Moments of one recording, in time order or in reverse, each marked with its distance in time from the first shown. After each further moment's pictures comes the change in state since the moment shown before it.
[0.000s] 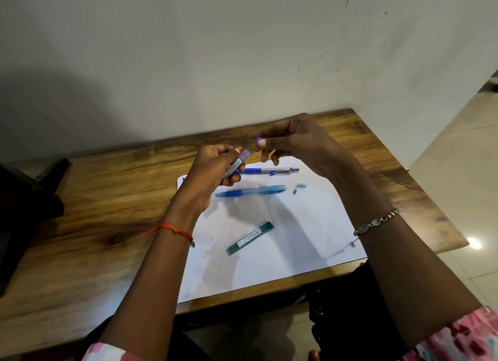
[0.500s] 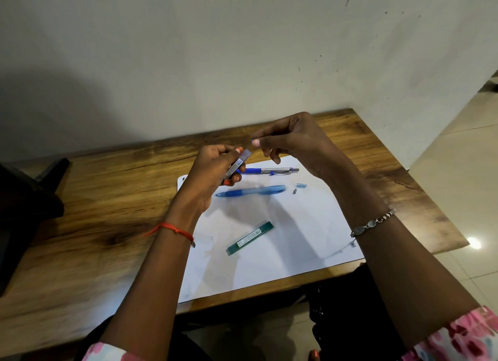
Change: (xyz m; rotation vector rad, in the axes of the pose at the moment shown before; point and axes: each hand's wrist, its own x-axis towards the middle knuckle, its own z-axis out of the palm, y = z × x) left_hand -0.001 0.001 0.001 0.025 0.019 -0.009; right_hand 0.002 0.000 0.005 -0.010 0.086 -0.010
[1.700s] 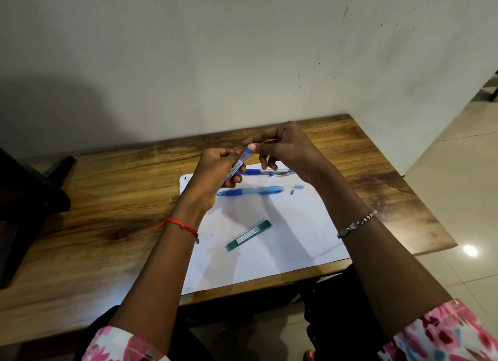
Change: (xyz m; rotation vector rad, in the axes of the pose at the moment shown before) left_hand 0.000 -0.003 0.003 -0.009 0.026 -0.064; right_hand 0.000 0.003 0.013 -0.142 -0.028 -0.011
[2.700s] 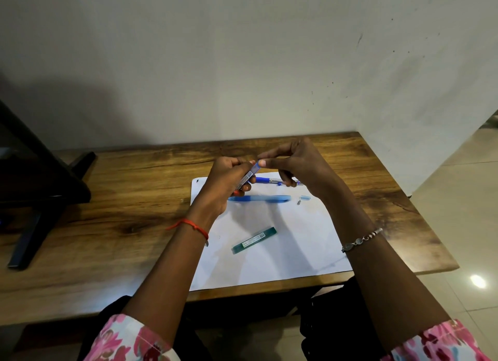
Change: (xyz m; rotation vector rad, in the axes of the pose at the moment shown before) left_hand -0.012 0.002 0.001 -0.025 0.026 -0.030; right_hand -0.008 -0.002 0.001 -0.030 0.010 0.077
